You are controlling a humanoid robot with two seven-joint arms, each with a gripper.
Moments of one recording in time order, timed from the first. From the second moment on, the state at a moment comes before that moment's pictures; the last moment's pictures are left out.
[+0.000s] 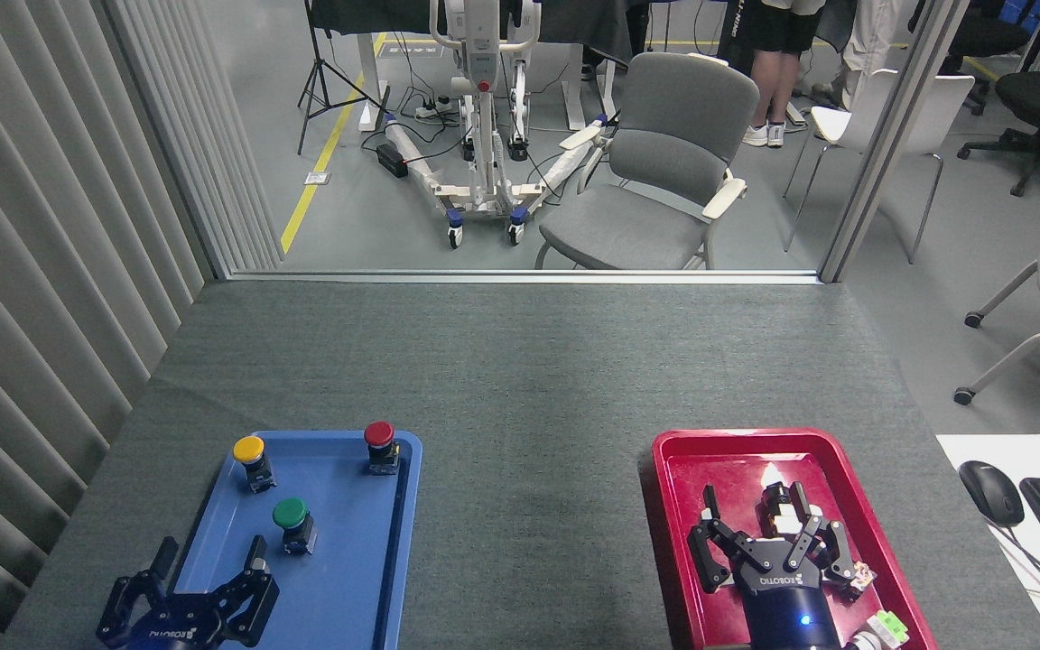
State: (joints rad) left arm 0.14 0.05 0.25 -1.61 -1.43 -0.25 0.07; right arm 0.03 0.04 -0.04 -1.45 1.55 -0.06 -0.26
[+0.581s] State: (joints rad) left arm 0.14 0.05 0.27 -1.63 -1.37 -0.32 0.07; right arm 0.04 0.04 -0.05 -1.46 1.54 -0.06 -0.27
